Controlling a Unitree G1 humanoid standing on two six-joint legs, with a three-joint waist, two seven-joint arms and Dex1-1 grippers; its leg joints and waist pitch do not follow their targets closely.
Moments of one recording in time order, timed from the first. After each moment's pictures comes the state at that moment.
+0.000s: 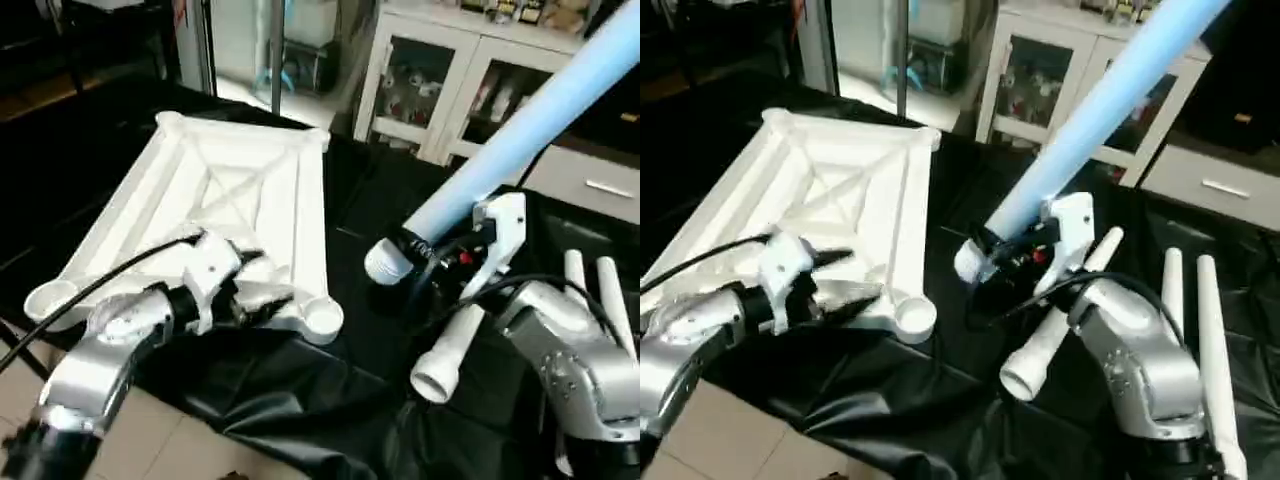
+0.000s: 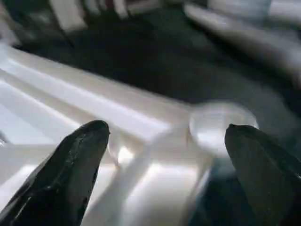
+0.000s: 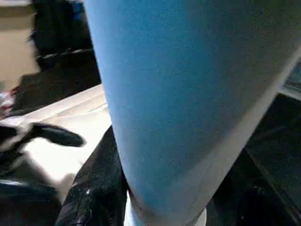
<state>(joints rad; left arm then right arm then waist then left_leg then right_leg) -0.29 0.58 -0.19 0.07 -0.16 0.25 -0.88 -0.23 -0.32 -0.04 -0.25 0.48 0.55 0.61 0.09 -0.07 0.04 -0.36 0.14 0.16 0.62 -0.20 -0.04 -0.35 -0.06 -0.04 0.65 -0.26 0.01</state>
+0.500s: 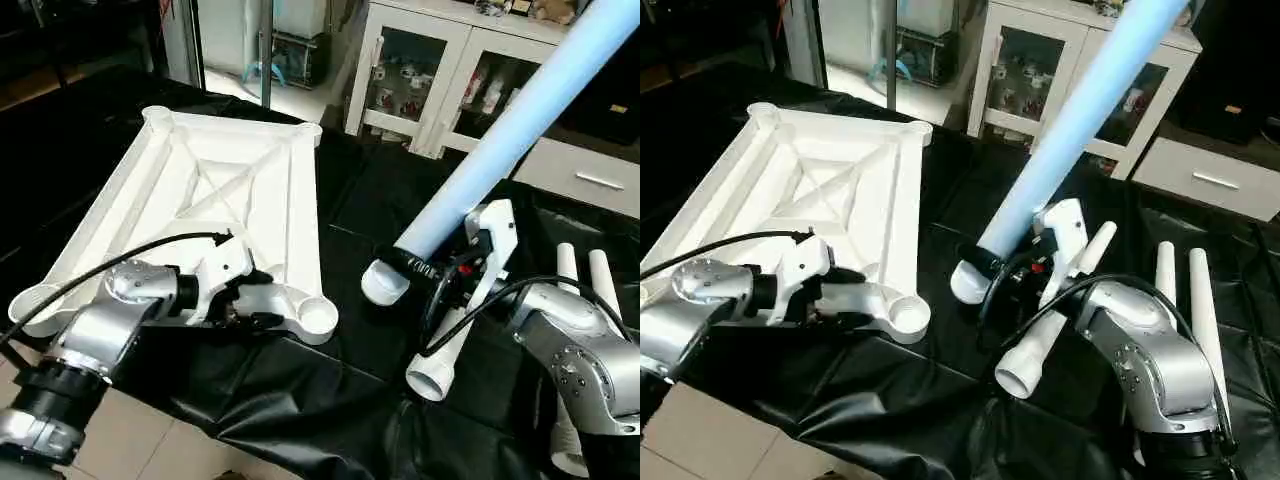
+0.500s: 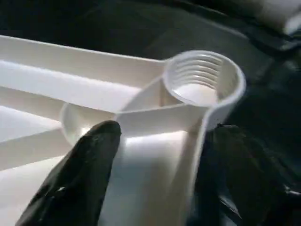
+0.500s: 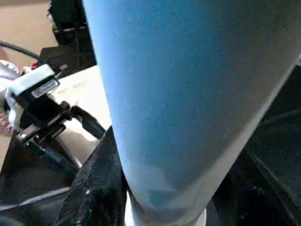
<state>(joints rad) -0.45 0.61 -0.29 0.30 -0.12 0.19 -1.14 -0.23 -0.38 -0.02 -0.22 0.49 0.58 0.71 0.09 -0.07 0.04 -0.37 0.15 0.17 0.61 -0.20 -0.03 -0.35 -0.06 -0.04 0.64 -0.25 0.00</state>
